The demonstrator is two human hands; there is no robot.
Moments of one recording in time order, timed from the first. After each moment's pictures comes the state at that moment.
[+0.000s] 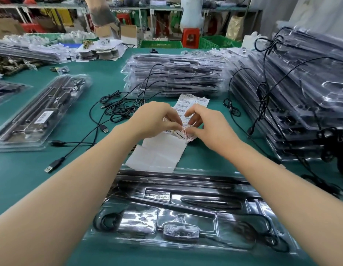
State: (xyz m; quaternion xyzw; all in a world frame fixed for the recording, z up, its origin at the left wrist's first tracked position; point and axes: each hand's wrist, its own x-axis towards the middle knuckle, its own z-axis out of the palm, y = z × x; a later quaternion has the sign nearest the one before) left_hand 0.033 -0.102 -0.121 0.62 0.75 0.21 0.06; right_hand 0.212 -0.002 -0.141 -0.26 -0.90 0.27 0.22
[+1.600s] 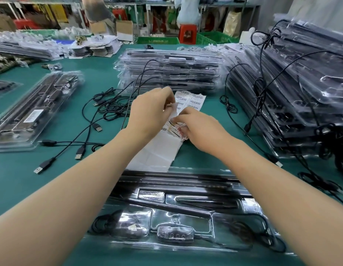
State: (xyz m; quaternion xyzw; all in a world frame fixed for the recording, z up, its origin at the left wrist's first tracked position) left_hand 0.058 -0.098 -0.126 0.55 0.76 0.30 -0.16; right_hand 0.200 -0.010 -0.136 -0.24 -0.96 0.08 0.07
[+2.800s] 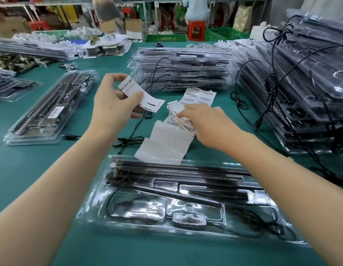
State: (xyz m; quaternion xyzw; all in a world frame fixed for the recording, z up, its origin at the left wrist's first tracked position) left_hand 0.036 -0.188 -0.092 0.31 0.72 0.61 0.09; right_hand 0.202 -0.036 -0.110 -0.21 -0.98 0.02 0.02
